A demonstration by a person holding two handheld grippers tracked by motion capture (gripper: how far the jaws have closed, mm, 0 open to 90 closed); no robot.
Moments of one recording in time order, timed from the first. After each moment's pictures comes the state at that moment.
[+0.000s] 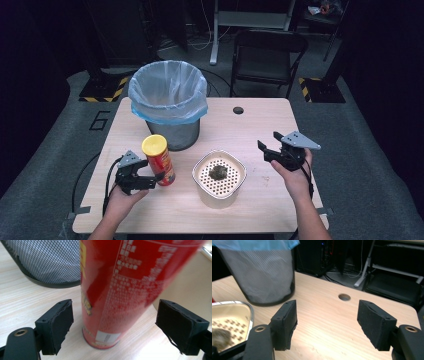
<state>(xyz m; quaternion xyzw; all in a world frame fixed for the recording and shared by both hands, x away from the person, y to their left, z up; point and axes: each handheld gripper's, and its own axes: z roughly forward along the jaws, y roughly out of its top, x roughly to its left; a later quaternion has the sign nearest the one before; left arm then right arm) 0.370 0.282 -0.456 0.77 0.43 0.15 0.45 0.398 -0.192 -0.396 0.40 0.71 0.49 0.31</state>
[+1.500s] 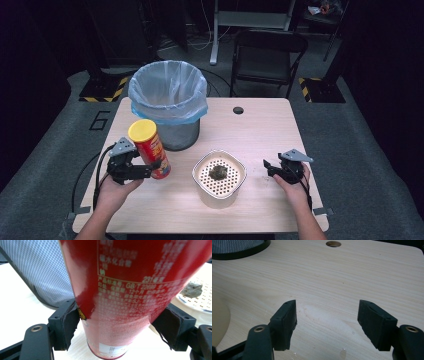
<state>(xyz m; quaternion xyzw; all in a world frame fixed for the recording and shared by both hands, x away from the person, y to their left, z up) 0.365 0.282 -0.383 0.78 0.40 0.18 0.45 0.410 -0.221 -0.493 0.47 0.73 0.41 0.27</state>
